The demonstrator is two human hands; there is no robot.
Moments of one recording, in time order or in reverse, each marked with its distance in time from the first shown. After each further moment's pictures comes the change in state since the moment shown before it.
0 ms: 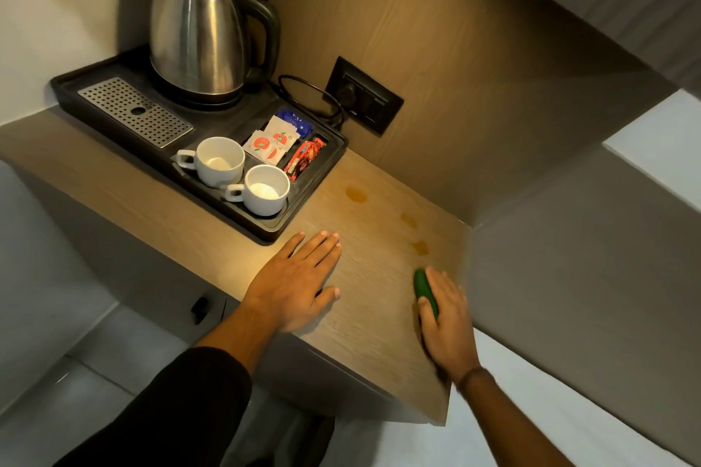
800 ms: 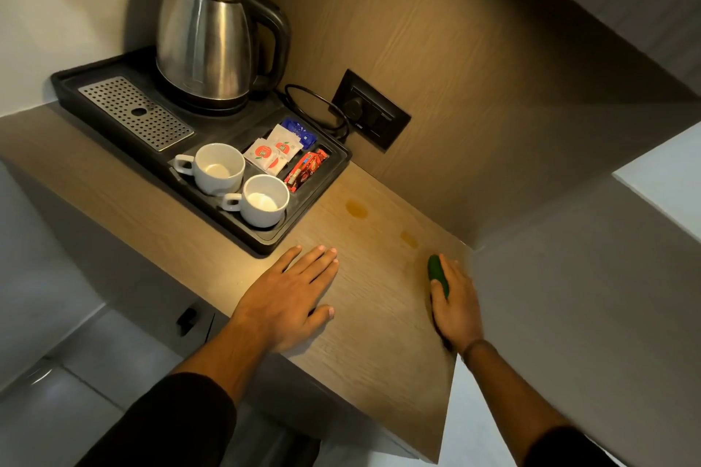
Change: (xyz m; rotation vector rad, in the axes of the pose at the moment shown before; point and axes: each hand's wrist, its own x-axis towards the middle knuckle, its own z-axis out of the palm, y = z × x) left_hand 0.001 0.000 0.004 -0.032 0.028 -0.007; right_hand 0.086 0.037 -0.008 -0.022 0.003 0.050
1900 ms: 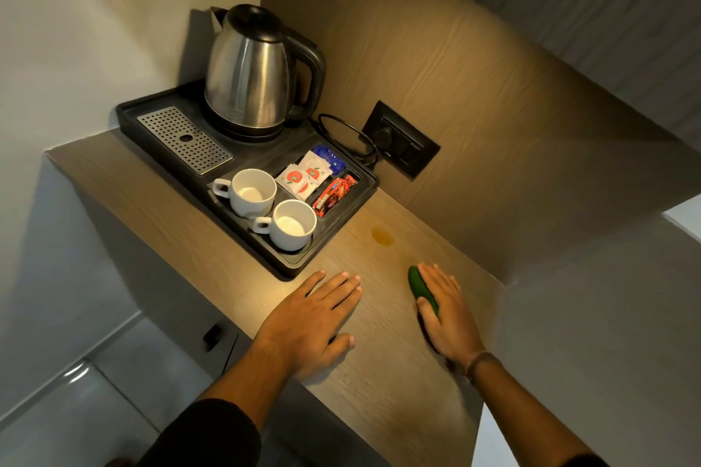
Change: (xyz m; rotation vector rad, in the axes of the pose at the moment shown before) left_hand -0.001 0.003 -0.004 -0.022 -0.001 -0.027; right_hand 0.025 -0.045 0.020 -0.027 -0.149 -0.382
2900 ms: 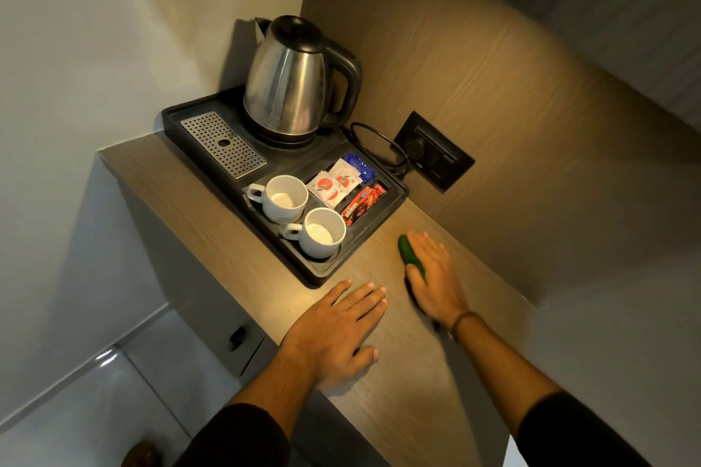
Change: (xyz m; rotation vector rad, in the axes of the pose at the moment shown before) left_hand 0.001 0.002 -0.006 -0.006 -0.041 -0.018; right_hand 0.098 -0.044 0.021 0.009 -0.047 -0.082
